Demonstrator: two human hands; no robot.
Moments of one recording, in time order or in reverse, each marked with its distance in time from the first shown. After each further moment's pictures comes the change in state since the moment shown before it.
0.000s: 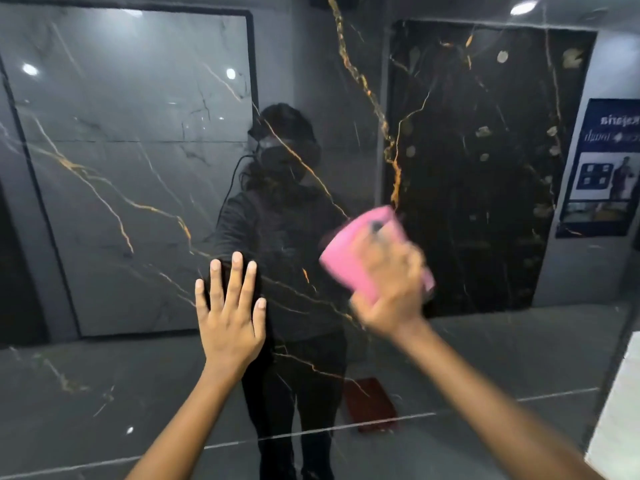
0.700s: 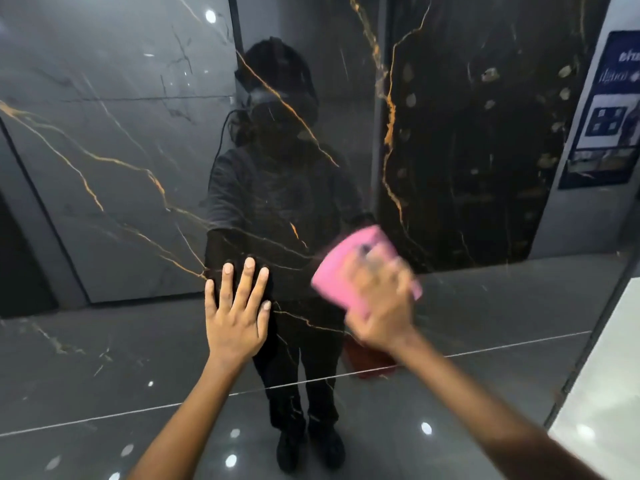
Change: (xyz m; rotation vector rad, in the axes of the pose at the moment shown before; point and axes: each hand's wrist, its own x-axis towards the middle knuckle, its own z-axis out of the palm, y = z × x) left_hand -0.062 0.001 0.011 0.020 -0.065 0.174; right_hand -0.094 -0.018 0.006 -0.008 -0.197 -0.055
